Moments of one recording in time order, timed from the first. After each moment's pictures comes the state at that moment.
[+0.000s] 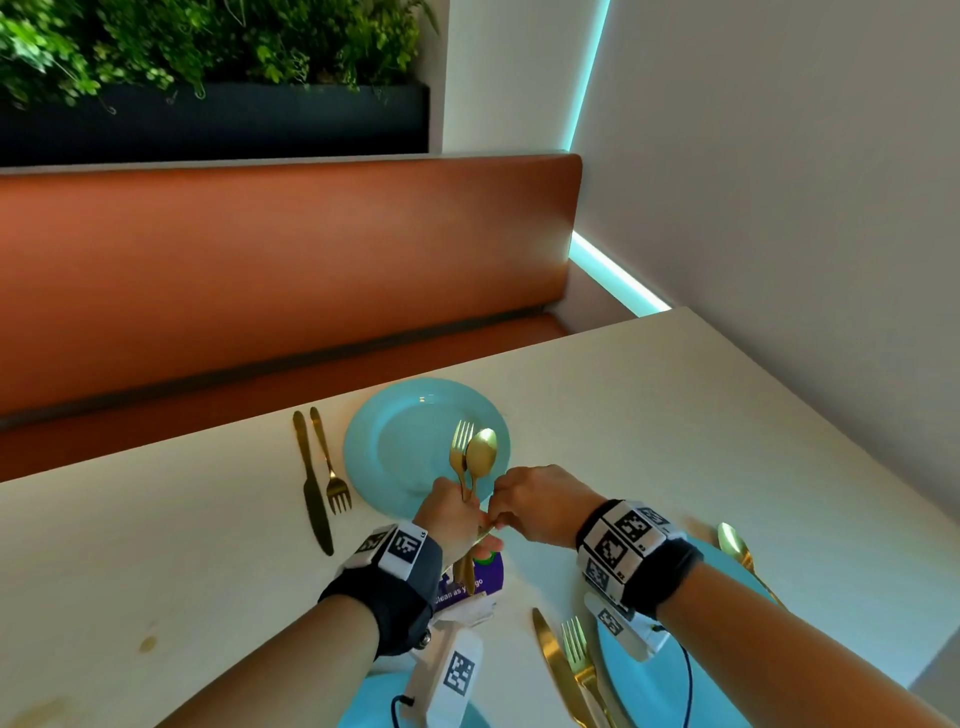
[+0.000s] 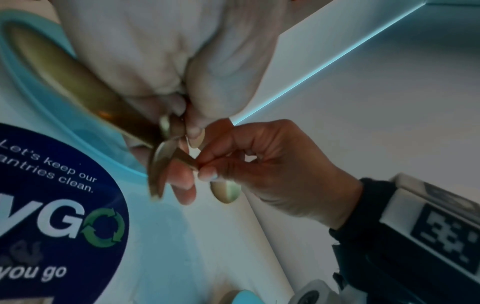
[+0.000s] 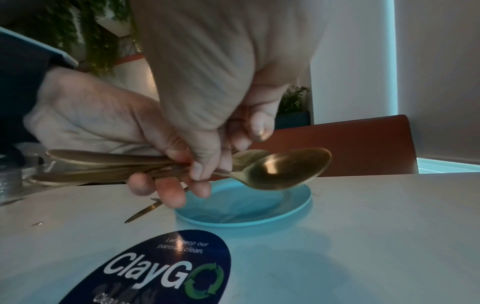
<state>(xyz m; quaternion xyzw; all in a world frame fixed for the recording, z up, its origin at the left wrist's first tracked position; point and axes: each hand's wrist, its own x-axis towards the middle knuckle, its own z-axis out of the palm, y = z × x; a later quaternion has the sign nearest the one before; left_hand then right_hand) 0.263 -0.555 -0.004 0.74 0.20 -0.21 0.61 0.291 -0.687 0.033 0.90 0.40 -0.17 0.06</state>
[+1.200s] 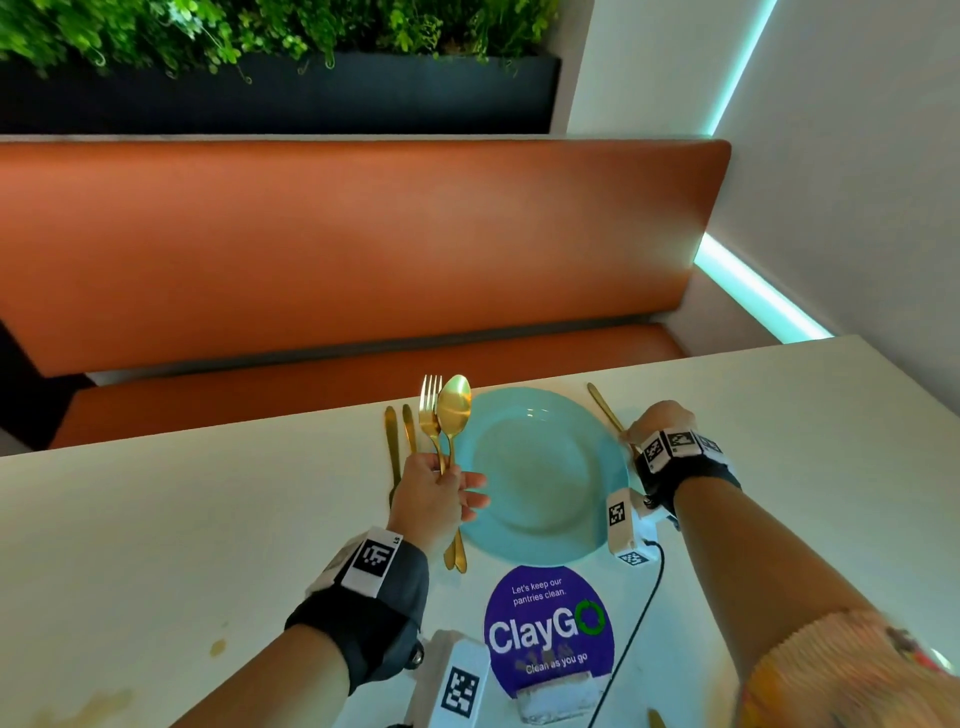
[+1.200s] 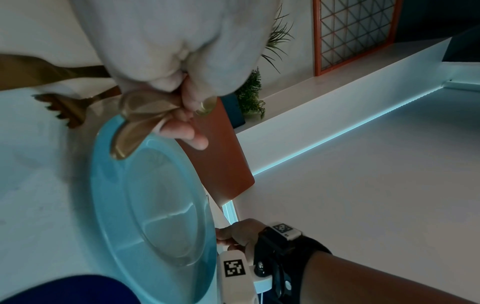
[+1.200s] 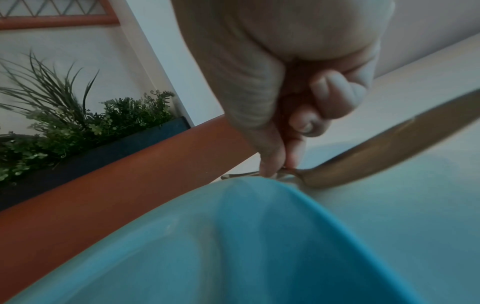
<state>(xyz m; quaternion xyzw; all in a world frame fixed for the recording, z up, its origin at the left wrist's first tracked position) 0.286 -0.455 -0.009 0.64 0.30 0.00 0.70 0.448 -0.653 -0.020 0.98 -0.12 -0.14 -0.10</state>
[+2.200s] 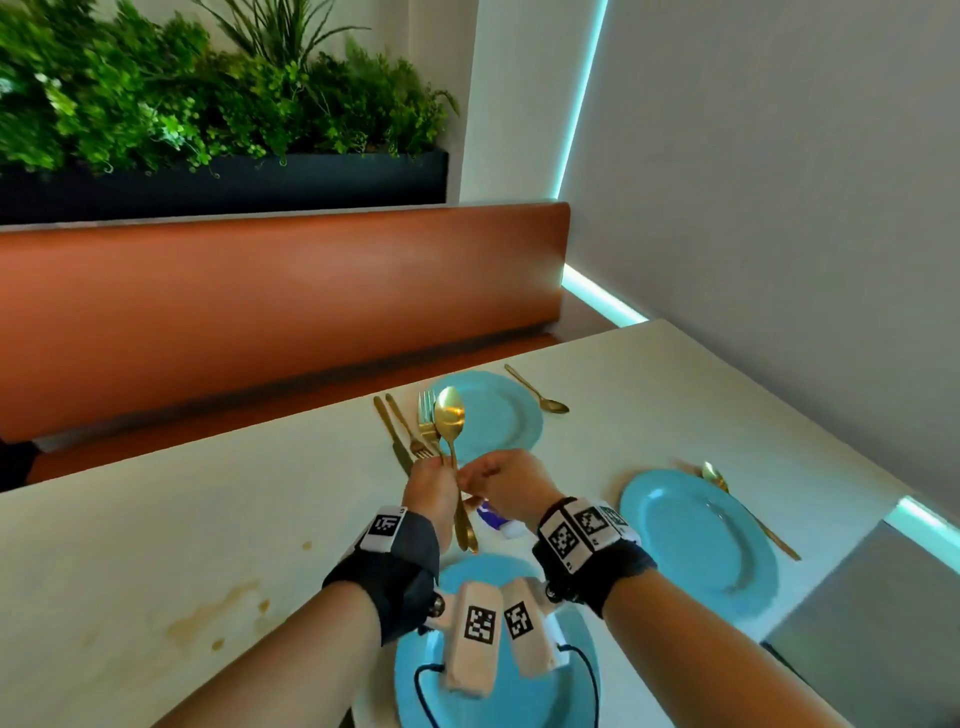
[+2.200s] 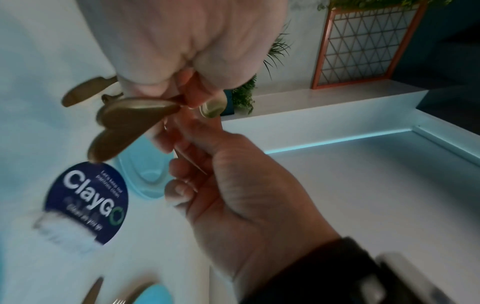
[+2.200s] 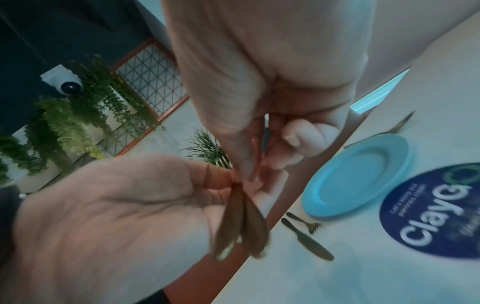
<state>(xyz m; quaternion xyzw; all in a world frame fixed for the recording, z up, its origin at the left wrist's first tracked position) 0.114 -0.461 0.084 0.59 0.26 -0.07 0.76 0.134 -0.559 0.092 0.89 0.01 -0.19 -0.42</state>
